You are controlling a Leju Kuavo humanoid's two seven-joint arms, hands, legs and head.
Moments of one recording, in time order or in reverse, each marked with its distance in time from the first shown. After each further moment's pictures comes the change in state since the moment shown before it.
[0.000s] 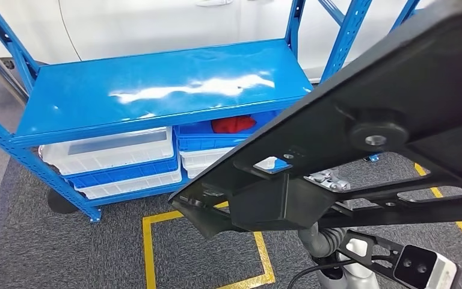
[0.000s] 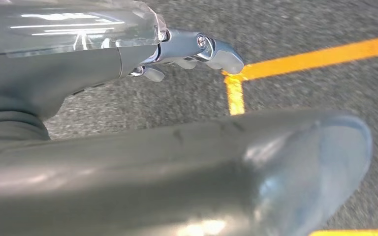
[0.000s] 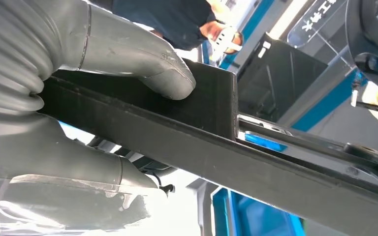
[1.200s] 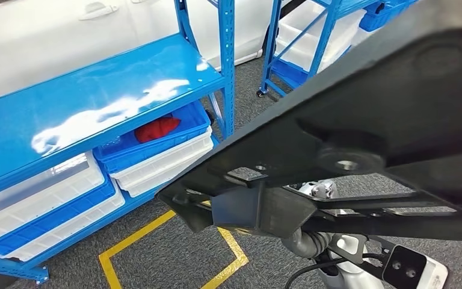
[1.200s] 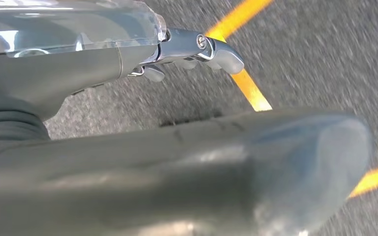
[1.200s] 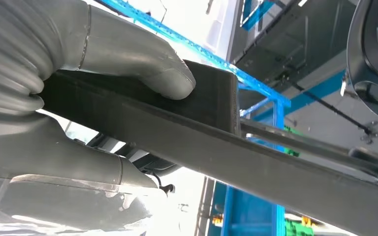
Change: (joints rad) left arm -0.005 -0.079 -0.081 0.000 0.001 0.081 0.072; right arm -0.087 -0.130 0.178 -0.011 -0.006 -0.161 0.000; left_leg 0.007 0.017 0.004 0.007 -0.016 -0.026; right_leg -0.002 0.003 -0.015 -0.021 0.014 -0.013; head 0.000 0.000
